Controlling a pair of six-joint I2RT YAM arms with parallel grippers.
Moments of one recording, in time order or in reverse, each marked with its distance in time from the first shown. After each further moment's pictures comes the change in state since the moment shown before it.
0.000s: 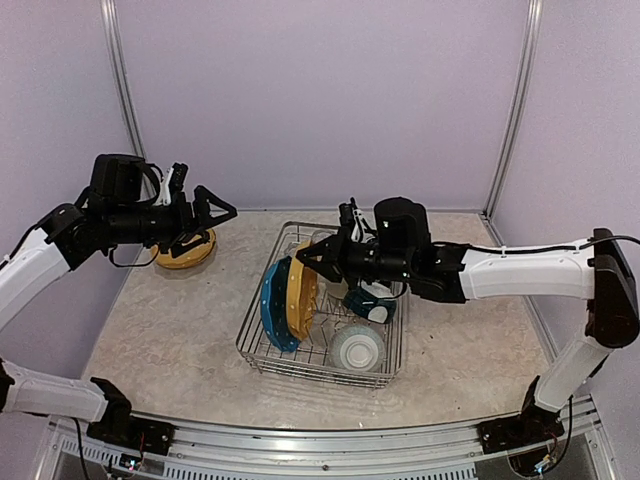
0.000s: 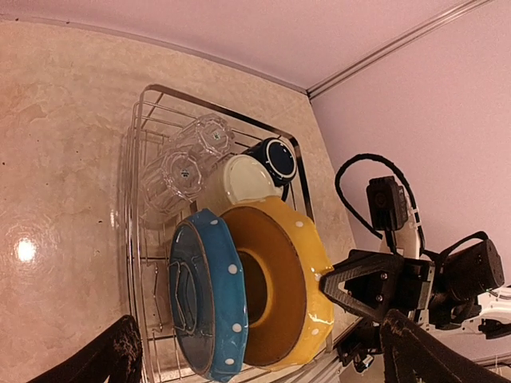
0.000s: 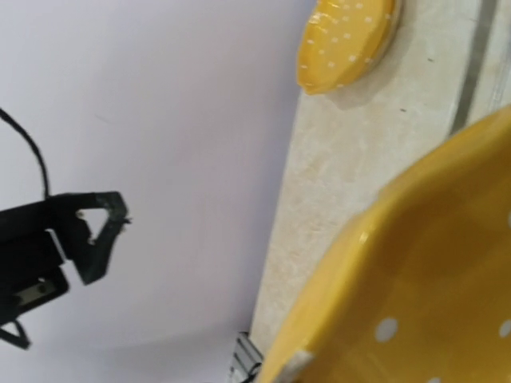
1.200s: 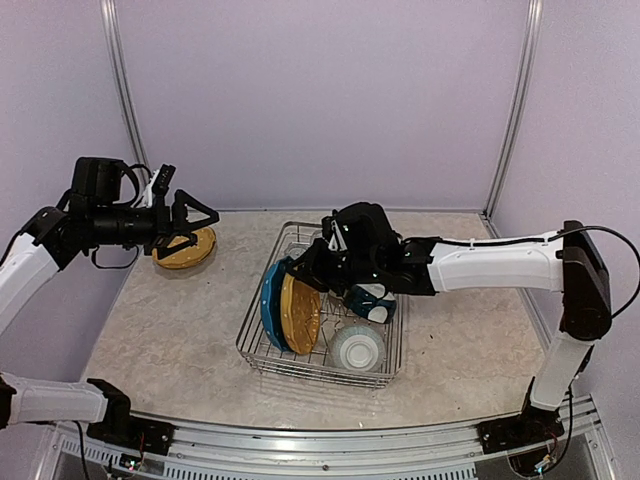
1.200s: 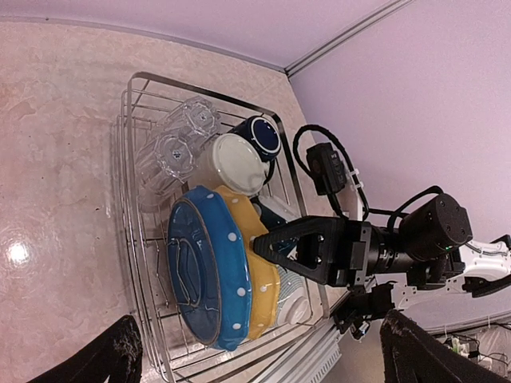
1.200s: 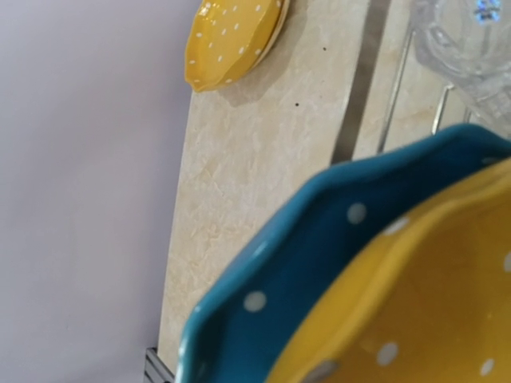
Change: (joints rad) left arm 0.149 -0.062 -0.013 -0.072 0.236 0.125; right arm 0.028 0.158 0.183 -0.243 0.112 -0.051
